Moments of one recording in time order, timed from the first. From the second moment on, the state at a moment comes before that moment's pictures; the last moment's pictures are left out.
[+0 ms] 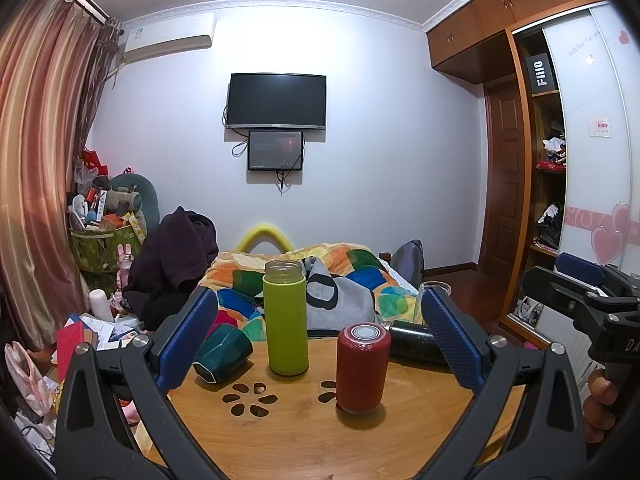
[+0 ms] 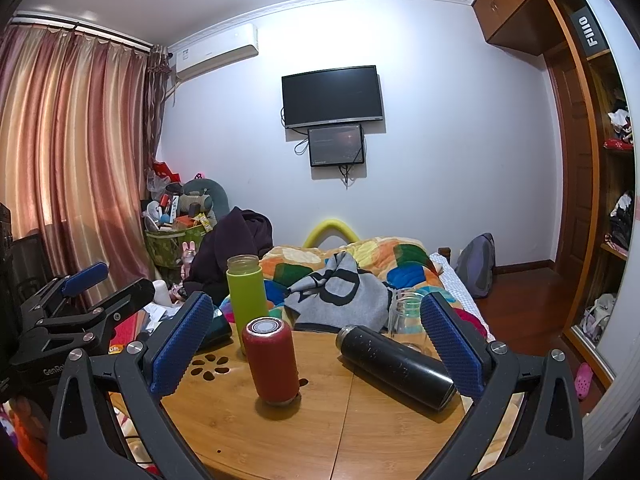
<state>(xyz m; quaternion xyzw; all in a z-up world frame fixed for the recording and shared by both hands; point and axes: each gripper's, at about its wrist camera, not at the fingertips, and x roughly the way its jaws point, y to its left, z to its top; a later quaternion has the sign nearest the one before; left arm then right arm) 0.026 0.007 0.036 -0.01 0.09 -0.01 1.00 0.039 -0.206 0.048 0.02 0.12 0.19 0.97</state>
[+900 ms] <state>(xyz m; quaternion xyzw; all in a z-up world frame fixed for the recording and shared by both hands) 0.027 0.007 0.033 -0.01 0.09 -0.01 1.00 0.038 -0.201 0.047 0.02 0.12 0.19 0.97</state>
